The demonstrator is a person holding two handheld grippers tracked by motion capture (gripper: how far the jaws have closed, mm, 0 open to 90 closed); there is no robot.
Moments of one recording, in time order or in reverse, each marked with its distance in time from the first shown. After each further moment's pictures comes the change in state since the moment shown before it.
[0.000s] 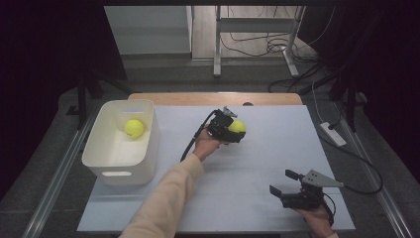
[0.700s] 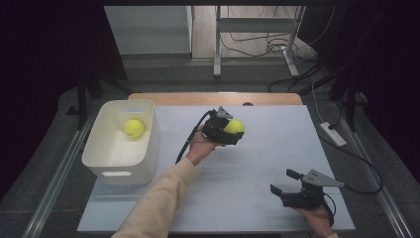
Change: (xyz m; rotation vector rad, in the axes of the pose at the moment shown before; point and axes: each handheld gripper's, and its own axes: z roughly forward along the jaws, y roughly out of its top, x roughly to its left) left arm -0.011 -0.003 -0.035 -0.066 -0.007 0.030; right arm -0.001 0.001 0.000 0.008 -0.024 0.003
